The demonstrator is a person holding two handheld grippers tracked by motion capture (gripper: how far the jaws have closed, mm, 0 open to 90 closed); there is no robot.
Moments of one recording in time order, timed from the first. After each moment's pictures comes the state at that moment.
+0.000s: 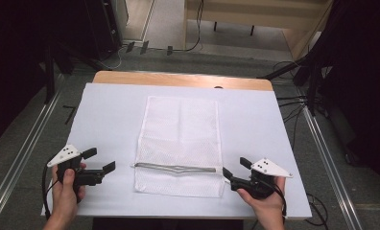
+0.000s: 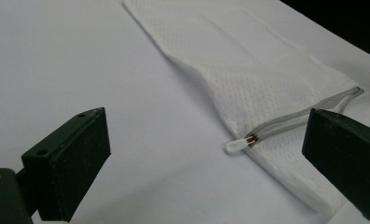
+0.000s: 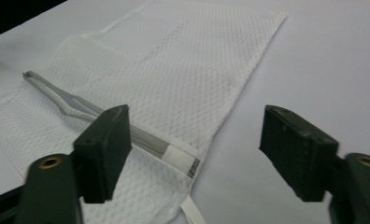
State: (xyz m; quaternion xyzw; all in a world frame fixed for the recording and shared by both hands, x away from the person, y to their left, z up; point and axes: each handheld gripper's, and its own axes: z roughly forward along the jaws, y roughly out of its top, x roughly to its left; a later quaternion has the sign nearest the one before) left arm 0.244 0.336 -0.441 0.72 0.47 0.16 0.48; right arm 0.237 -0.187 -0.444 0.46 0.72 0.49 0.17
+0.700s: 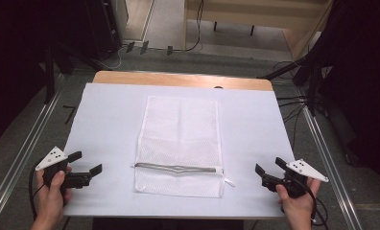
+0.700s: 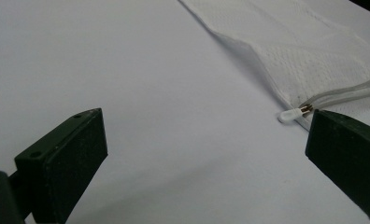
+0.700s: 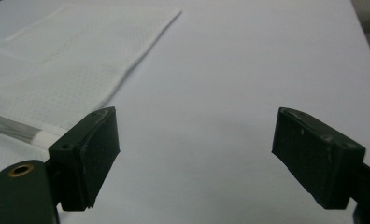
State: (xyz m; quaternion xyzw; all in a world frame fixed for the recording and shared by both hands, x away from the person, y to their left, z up) left arm 0.239 0.372 -0.452 0.72 0.49 0.18 0.46; right arm 0.243 -0.274 -0.462 0.53 0.67 0.46 0.23
